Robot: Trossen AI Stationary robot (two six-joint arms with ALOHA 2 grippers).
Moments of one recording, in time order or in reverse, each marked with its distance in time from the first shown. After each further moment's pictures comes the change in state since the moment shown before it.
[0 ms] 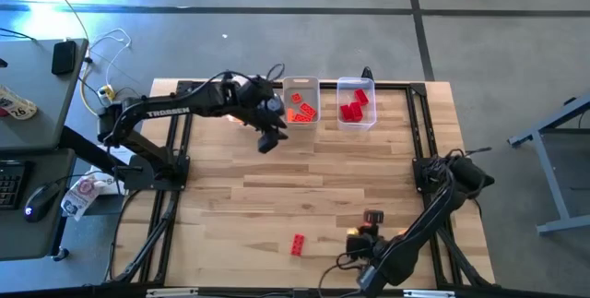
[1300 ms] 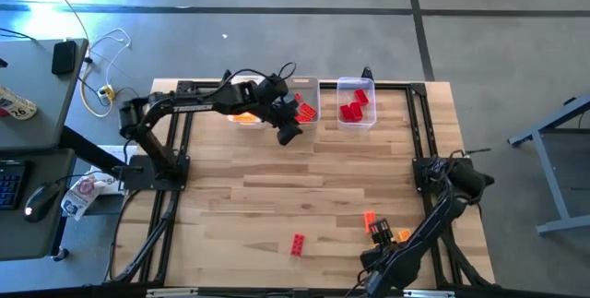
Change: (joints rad) left arm 0.068 0.185 -0.001 0.207 0.045 -0.176; right arm 0.056 0.033 -0.059 -0.034 -0.407 -0.372
